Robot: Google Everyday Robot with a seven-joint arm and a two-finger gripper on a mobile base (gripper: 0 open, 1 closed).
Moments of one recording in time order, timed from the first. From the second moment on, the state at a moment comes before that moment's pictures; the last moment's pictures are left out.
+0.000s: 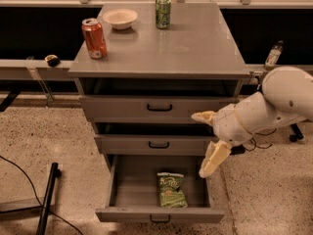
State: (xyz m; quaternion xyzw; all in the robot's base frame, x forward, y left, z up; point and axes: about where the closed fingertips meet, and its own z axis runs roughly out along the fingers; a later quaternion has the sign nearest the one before) arm 0.482 -0.122 0.738 -0.66 0.66 0.22 0.28
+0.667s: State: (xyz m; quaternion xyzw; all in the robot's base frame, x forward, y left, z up) arm 0.512 -0.091 0.592 -0.62 0.64 0.26 0.37
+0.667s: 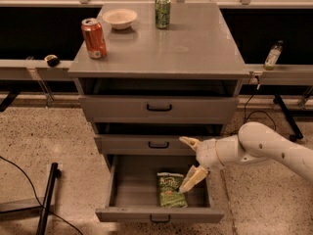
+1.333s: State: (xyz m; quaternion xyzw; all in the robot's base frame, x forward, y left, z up) arm 0.521 -0.100 0.568 -0.61 0.67 0.23 0.36
